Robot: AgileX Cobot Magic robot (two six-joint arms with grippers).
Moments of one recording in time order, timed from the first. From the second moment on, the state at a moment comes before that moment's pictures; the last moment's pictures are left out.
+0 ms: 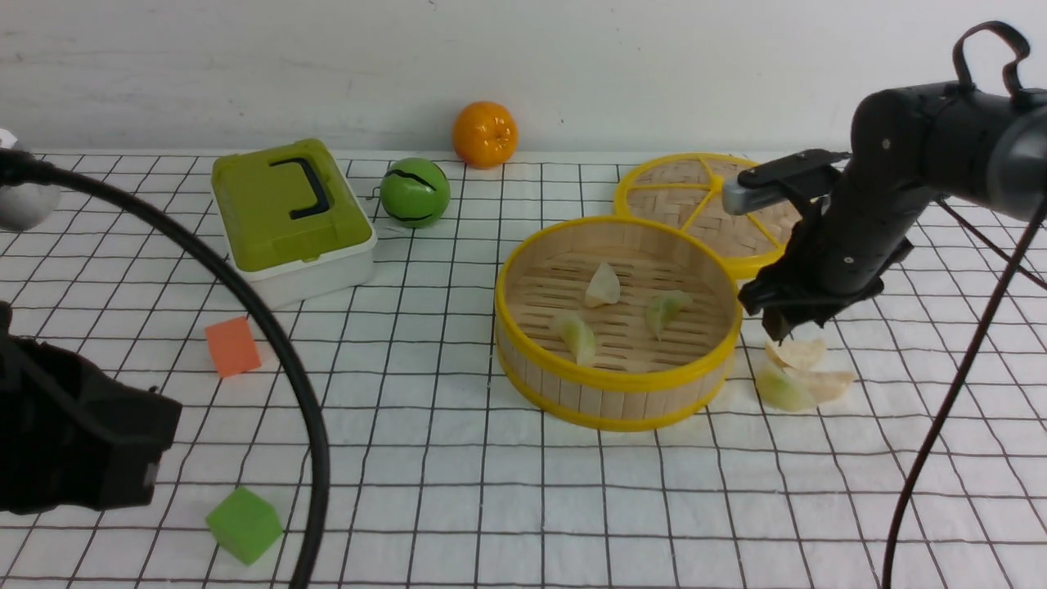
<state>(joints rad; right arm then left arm) 0.18 2.09 -1.71 0.02 0.91 -0.15 -0.48 0.85 -0.96 -0.02 0.94 -0.15</state>
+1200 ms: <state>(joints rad) 0.38 1.93 -1.74 0.12 0.92 -0.24 -0.48 0.86 -0.96 -0.07 0.79 -0.14</state>
